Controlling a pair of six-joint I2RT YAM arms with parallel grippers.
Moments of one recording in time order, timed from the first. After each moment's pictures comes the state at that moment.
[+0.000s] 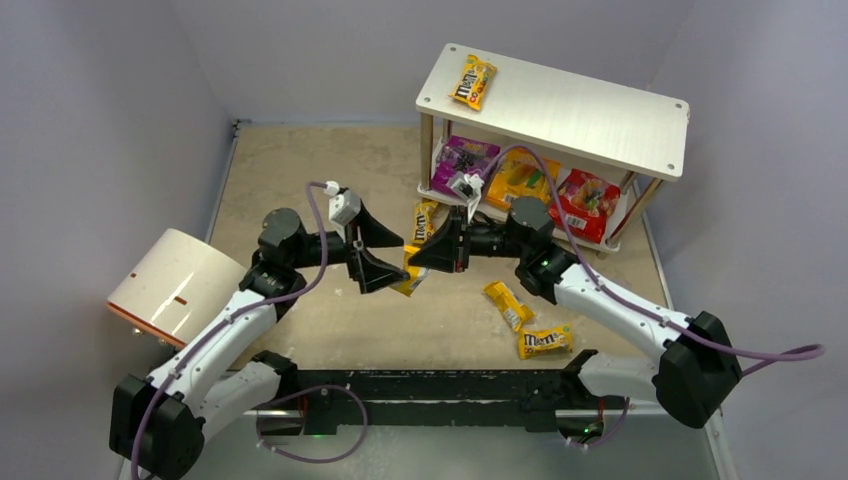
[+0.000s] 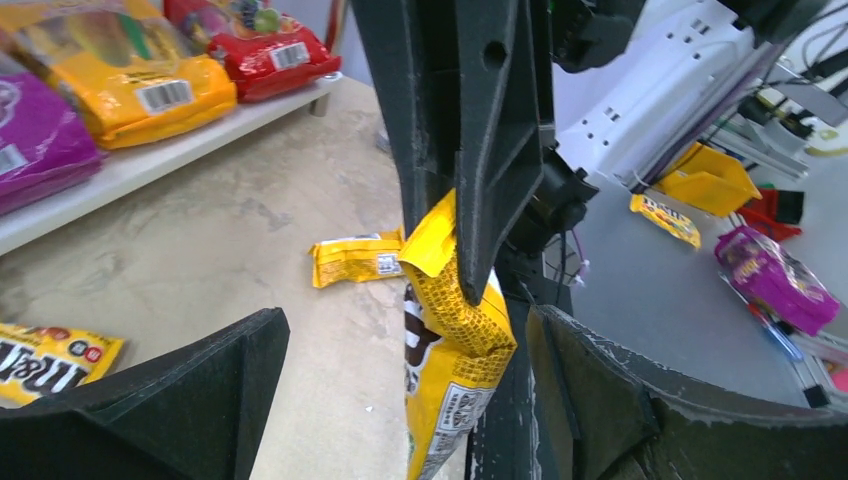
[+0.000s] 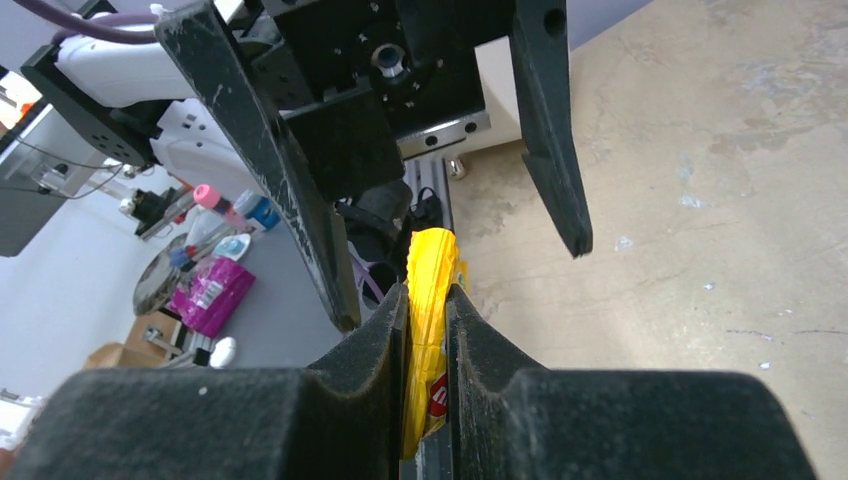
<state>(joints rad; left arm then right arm) -0.41 0.93 0.63 0.33 0.98 -0.36 0.69 1.20 0.79 0.41 -0.82 0.61</state>
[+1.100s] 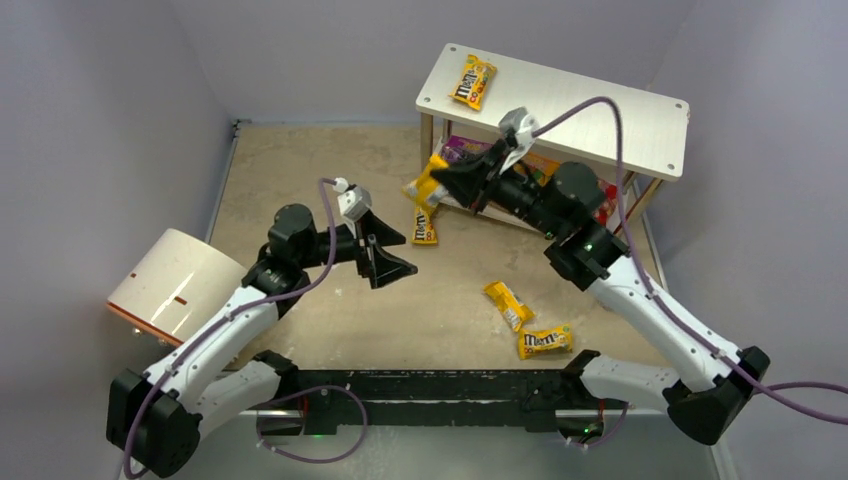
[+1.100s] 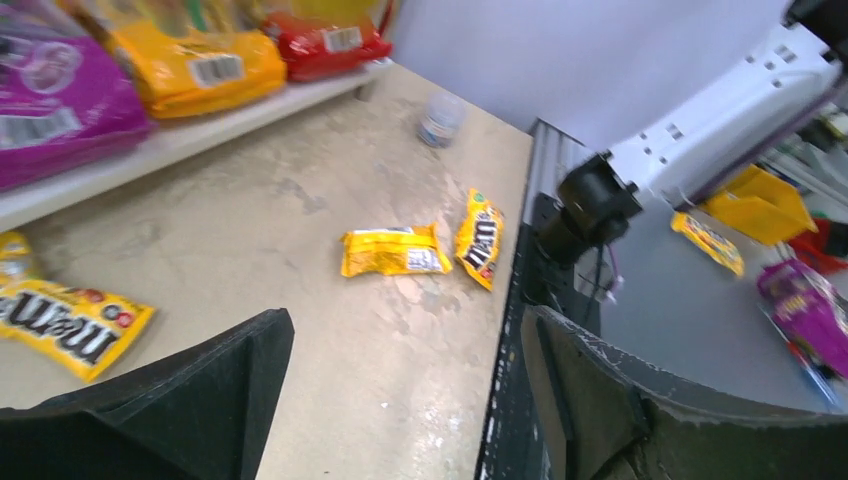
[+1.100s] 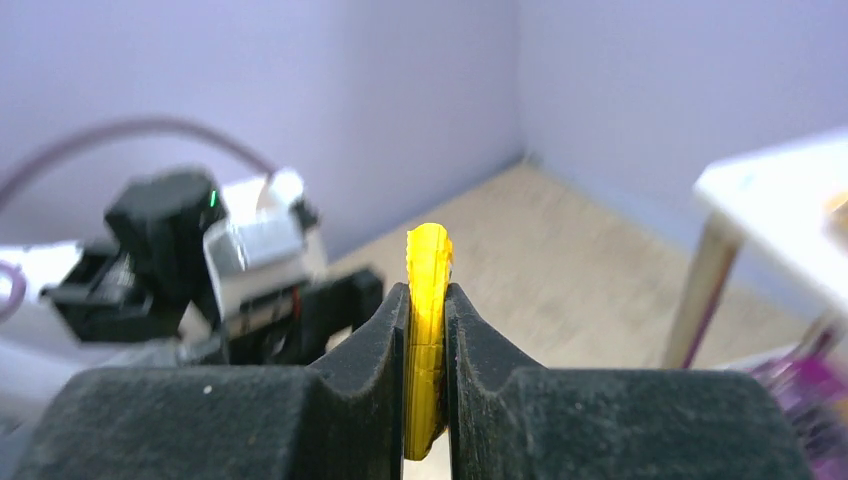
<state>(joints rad) -0.48 0.99 0.69 0.21 0.87 -0.31 0.69 1.10 1.11 0.10 -0.34 0.29</state>
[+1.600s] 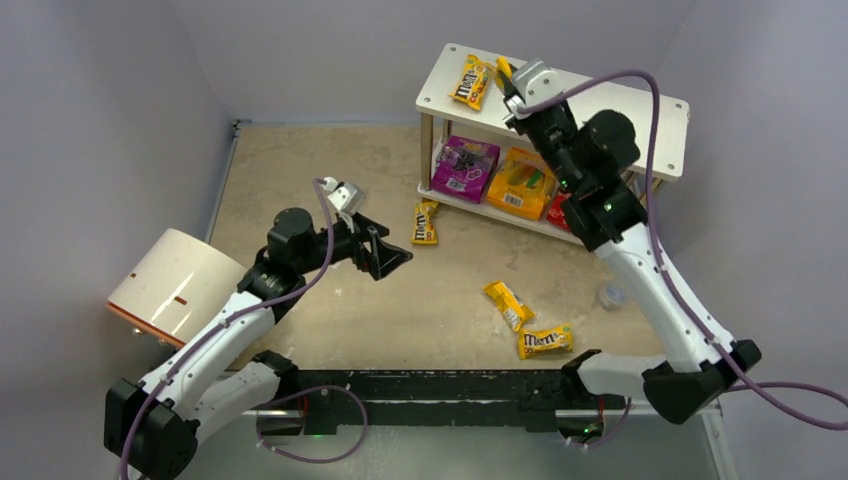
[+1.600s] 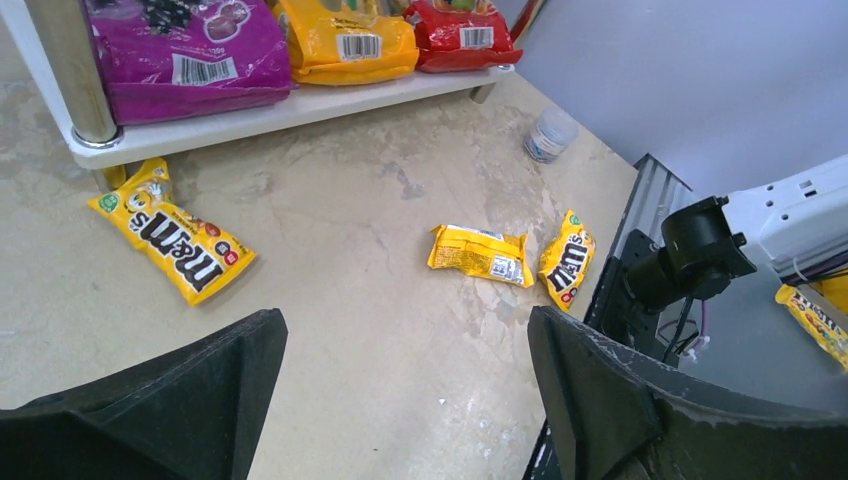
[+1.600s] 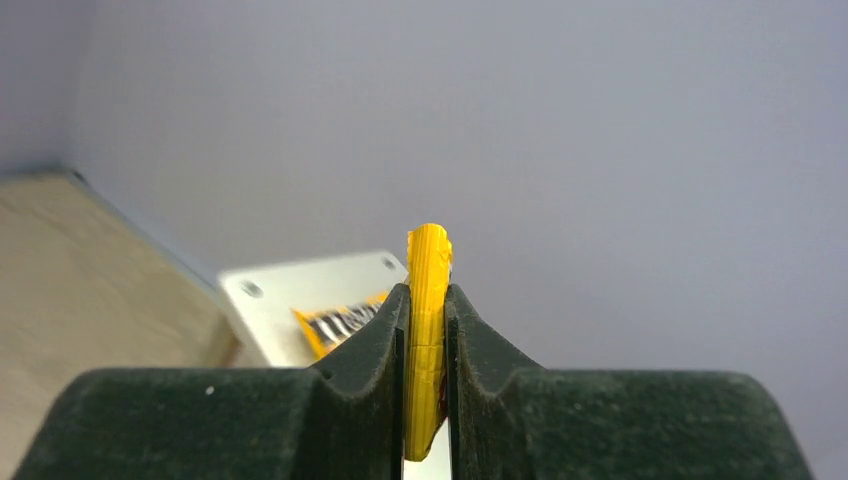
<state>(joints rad) -0.48 0.92 0.67 0.09 0.57 -0.30 0.57 1.22 1.48 0.08 -0.01 -0.51</state>
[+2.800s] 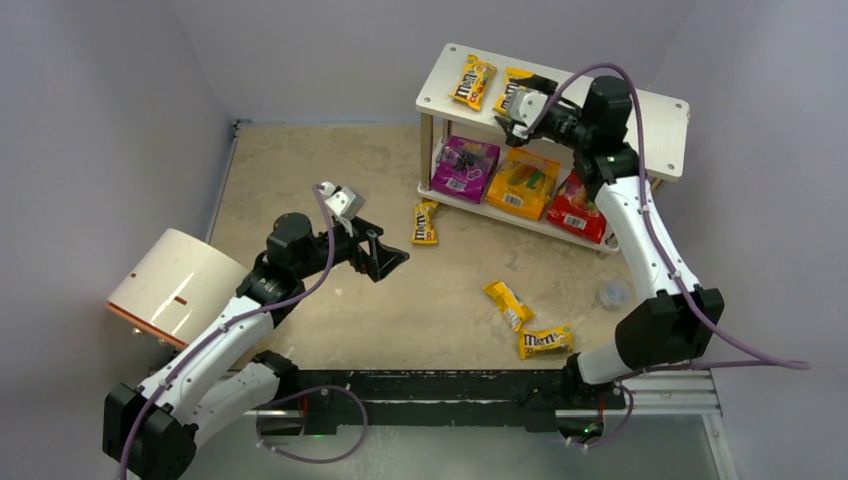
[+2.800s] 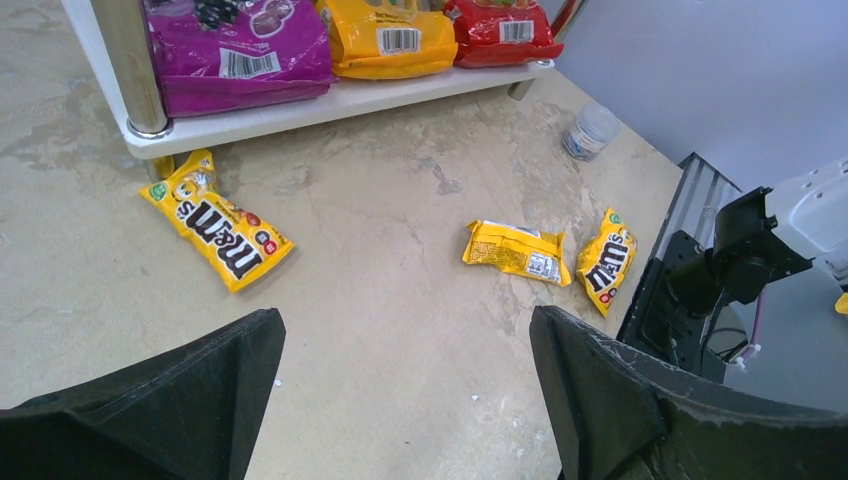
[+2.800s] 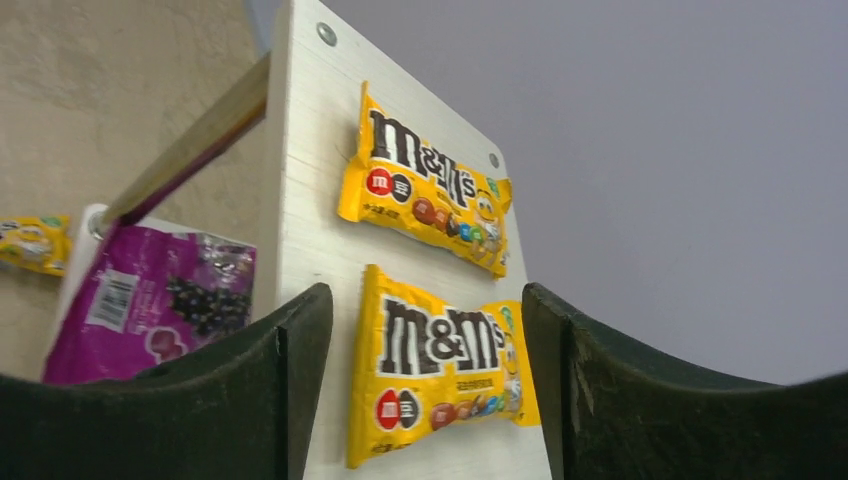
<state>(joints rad) -0.48 0.89 0.64 0.08 0.50 -0.25 0.15 1.49 1.51 -0.11 -0.78 -0.97</state>
